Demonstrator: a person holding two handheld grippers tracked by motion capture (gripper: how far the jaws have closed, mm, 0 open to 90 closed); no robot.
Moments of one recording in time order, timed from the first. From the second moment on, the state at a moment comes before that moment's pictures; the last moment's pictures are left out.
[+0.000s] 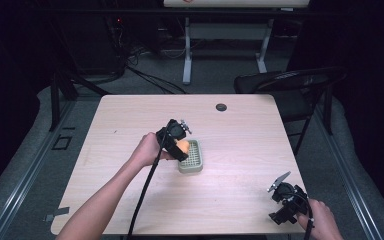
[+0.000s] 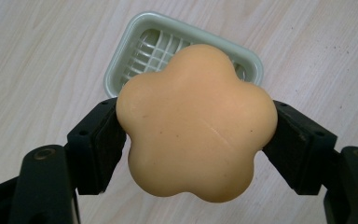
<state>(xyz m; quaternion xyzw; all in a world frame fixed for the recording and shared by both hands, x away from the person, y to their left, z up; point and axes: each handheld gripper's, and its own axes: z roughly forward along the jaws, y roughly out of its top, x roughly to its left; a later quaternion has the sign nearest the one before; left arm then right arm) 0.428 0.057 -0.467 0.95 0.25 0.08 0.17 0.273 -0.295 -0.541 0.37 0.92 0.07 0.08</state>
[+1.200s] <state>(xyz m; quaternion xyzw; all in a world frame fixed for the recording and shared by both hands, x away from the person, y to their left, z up) 0.462 0.021 -0.526 0.97 0.22 0.04 0.12 0.272 -0.296 -0.541 0.37 0.92 0.07 0.08</state>
